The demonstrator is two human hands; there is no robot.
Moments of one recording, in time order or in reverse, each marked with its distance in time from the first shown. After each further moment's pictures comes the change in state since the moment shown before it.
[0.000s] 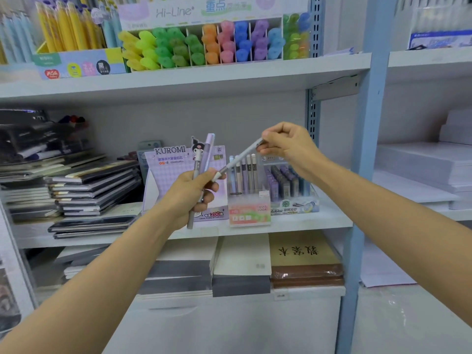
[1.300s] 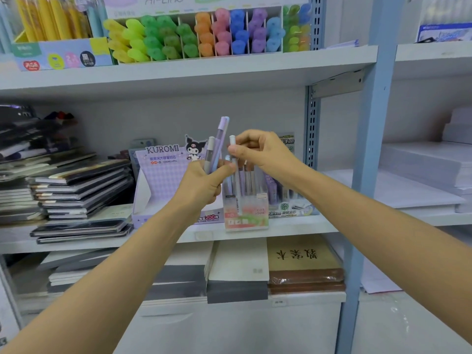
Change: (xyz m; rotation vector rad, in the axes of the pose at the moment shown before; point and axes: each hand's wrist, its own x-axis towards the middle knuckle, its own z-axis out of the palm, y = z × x) left_hand 0.023 0.000 0.026 0.112 0.051 0.205; right_hand 0.003 0.016 0.028 -0.321 -0.241 -0.120
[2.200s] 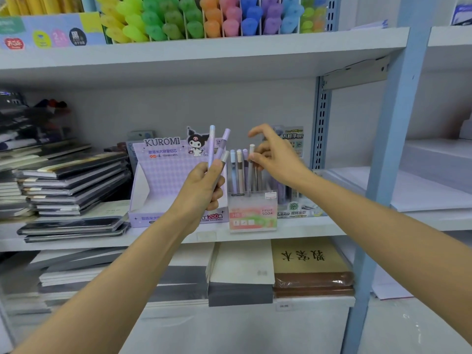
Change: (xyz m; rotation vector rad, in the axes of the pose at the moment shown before) left_hand 0.012 -0.038 -0.011 -0.117 0.000 -0.105; right_hand 0.023 0.058 -0.005 -0.416 0.134 -0.007
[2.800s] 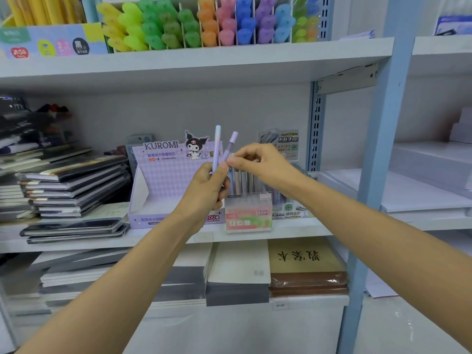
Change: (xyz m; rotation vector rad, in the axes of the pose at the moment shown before) left_hand -0.006 0.008 0.014 0.030 -0.024 0.046; right_hand -0.021 -0.039 -0.003 0.245 -0.142 0.042
